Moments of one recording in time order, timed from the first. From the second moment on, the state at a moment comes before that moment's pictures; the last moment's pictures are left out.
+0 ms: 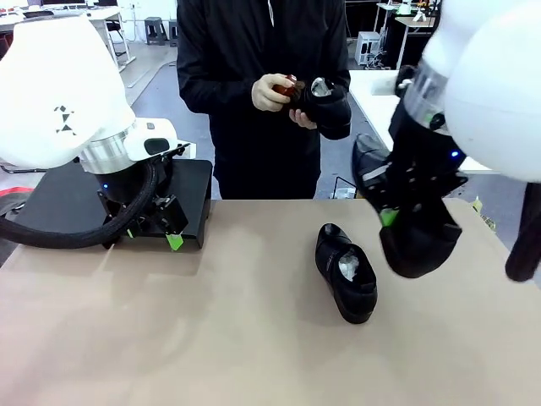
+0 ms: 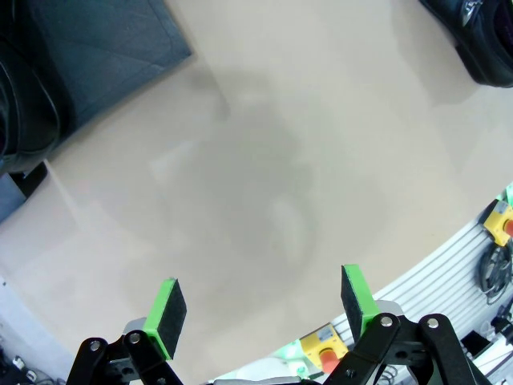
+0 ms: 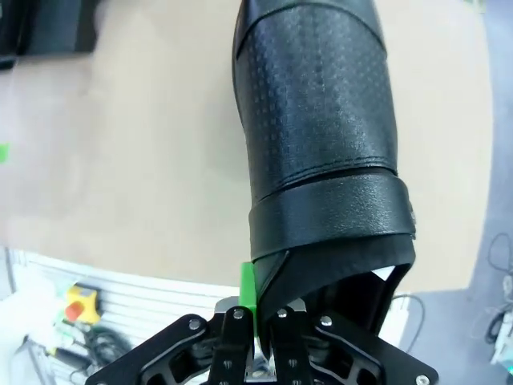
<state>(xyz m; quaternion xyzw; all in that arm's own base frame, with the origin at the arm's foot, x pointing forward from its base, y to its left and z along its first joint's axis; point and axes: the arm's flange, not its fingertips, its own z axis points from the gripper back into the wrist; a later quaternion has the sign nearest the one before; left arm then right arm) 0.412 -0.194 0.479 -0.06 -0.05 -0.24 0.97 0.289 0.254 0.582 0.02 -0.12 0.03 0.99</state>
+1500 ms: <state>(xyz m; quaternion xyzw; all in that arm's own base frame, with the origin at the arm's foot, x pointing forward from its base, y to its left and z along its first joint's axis) 0.412 -0.195 0.479 -0.06 -0.05 -0.24 0.97 0.236 0.401 0.490 0.00 -0.09 0.03 1.00</state>
